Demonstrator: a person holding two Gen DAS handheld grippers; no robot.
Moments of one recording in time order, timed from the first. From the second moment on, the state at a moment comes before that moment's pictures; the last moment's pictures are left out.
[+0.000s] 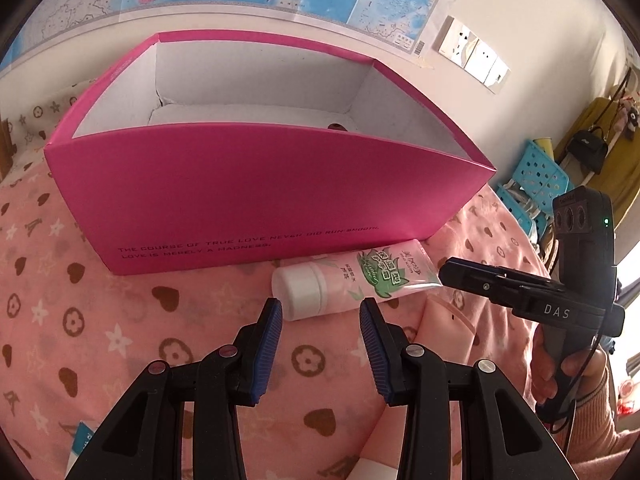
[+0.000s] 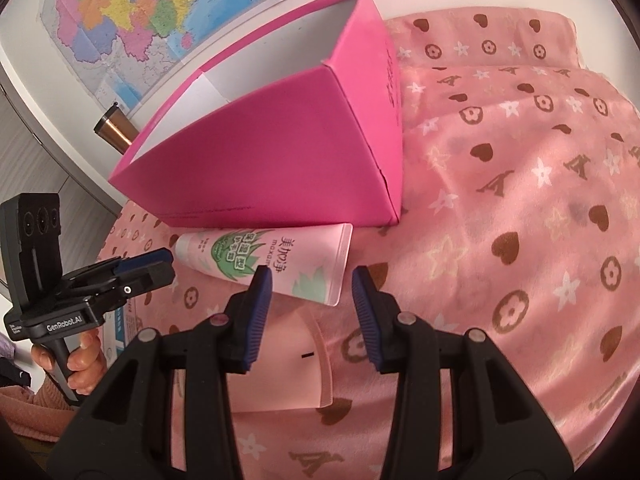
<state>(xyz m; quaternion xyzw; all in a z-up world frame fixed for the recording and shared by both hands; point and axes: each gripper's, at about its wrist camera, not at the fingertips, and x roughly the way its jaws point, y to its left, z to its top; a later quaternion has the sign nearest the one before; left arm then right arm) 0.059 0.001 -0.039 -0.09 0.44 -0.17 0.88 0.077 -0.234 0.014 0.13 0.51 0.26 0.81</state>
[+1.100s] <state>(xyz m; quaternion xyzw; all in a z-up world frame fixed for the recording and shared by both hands) 0.063 -0.007 -0.036 -0.07 0.44 -0.17 0.88 0.092 -0.232 0.003 0.14 0.52 0.26 0.80</state>
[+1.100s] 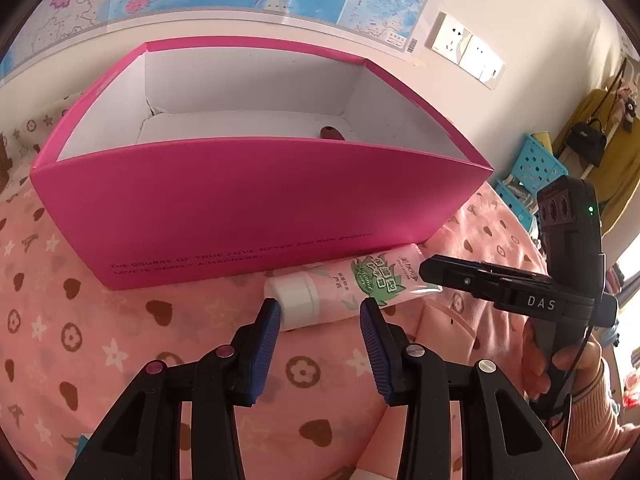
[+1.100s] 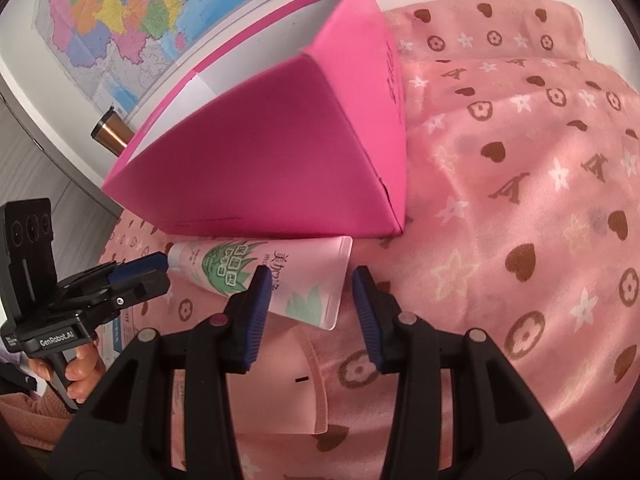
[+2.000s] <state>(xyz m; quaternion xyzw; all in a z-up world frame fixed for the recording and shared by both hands) 0.062 0.016 -0.026 -0.07 0.42 -0.13 0.89 0.089 -0.215 0.002 0.12 0.52 0.28 0.80</state>
